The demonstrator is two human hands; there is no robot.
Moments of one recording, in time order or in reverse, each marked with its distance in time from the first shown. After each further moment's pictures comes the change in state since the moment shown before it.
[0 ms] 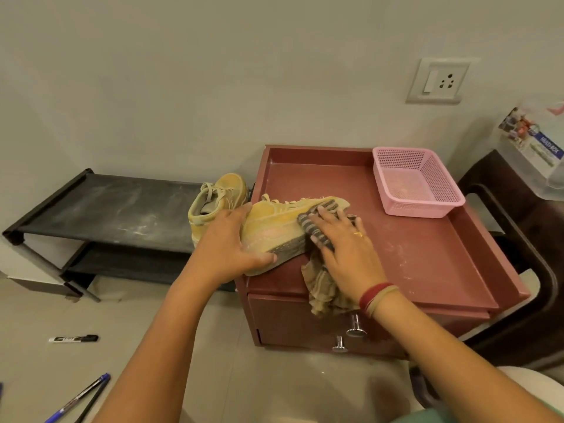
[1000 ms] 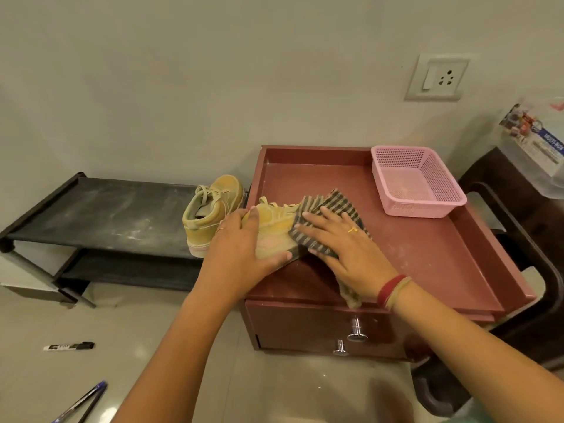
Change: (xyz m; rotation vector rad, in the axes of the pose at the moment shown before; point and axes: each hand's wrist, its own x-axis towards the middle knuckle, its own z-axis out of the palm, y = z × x) left_hand 0.003 0.015 0.022 0.273 0.057 0.033; right_hand 0.018 0.039 0.006 -0.022 -0.081 -0.299
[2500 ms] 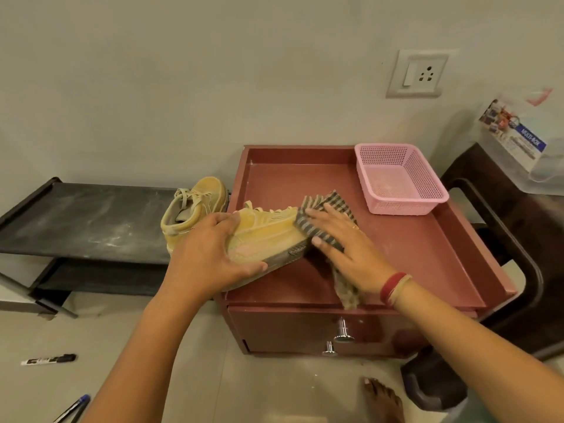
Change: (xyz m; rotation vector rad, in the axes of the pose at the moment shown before) left_hand 0.005 -0.004 -0.010 -0.049 0.000 0.006; right_hand -0.009 0.023 -0.005 0.342 0.116 0.152
